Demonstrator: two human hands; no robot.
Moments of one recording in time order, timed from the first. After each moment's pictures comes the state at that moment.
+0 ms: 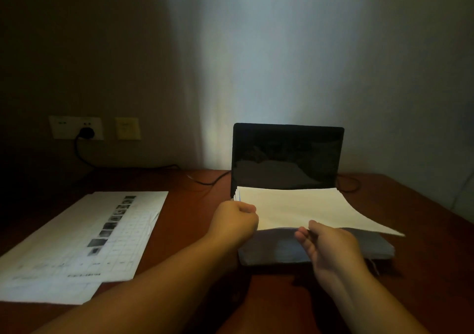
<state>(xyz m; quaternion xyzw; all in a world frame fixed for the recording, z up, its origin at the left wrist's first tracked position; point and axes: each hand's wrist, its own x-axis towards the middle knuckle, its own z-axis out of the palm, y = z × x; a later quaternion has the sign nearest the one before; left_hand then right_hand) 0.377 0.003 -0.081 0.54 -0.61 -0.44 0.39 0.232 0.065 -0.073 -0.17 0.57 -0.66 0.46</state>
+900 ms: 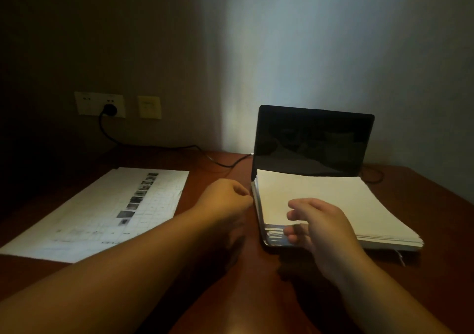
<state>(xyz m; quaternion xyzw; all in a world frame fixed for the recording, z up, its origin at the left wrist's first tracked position) 0.441 -0.008 -0.083 0.57 -0.66 -0.34 0.35 0.286 0.070 -0.075 -0.40 0.61 -0.55 0.41</state>
